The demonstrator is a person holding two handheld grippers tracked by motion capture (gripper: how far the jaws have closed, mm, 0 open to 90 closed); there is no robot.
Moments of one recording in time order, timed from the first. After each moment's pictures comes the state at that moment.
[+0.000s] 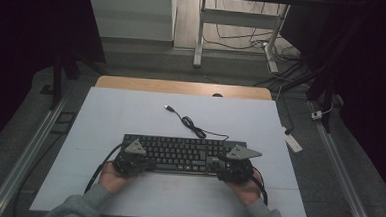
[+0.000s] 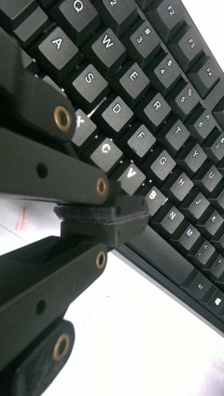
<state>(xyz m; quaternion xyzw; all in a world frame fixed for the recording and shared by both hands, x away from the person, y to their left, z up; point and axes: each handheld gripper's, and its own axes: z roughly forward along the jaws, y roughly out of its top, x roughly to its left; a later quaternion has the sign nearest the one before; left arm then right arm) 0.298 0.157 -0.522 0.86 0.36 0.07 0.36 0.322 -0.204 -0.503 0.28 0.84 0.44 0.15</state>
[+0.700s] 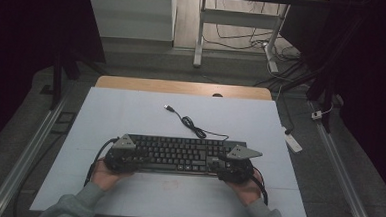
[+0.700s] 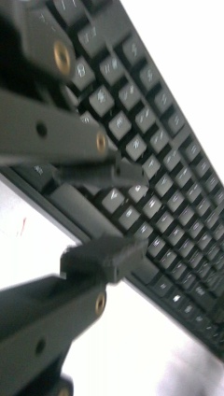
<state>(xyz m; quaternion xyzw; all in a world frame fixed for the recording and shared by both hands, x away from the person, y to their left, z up) 0.292 0.181 -0.501 0.82 0.39 0.10 0.41 0.322 -0.204 -0.503 0.28 0.84 0.44 0.15</state>
